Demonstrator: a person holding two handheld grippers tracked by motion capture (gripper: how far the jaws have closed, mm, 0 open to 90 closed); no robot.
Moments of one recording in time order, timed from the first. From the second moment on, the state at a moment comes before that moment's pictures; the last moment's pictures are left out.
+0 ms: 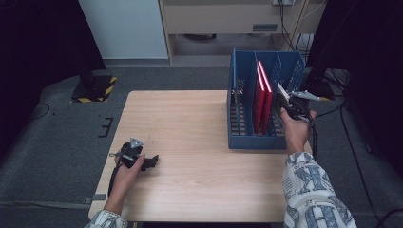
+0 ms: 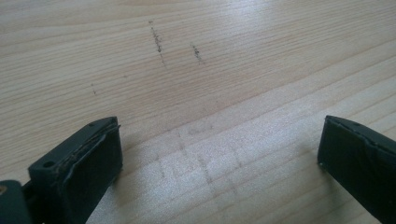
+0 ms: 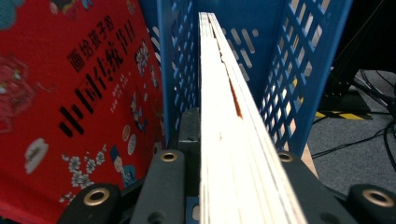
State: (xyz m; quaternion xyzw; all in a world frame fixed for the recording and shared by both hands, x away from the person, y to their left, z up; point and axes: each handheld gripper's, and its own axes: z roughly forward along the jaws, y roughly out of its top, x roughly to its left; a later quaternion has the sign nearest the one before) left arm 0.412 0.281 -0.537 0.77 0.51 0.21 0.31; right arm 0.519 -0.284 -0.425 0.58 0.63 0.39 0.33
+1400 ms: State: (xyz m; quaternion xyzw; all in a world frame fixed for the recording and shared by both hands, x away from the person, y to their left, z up) left arm 0.413 0.281 -0.537 0.78 0.51 0.21 0.31; right arm 0.522 -0.280 -0.455 0.59 0.67 0.33 0.30
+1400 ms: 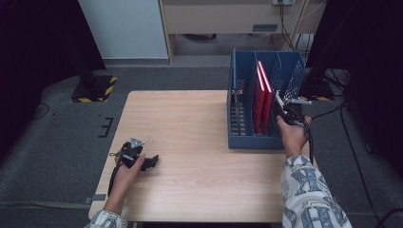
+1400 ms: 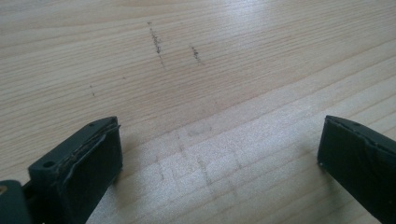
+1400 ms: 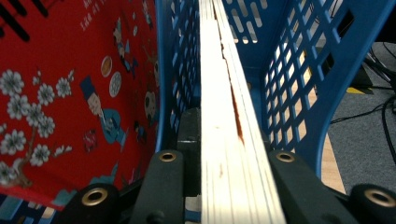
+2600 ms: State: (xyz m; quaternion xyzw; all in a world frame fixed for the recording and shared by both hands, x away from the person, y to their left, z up) left arm 0.414 0.281 -0.537 0.78 0.51 0.21 0.31; right arm 0.504 -0.289 -0.447 0.60 0.64 0.40 0.27
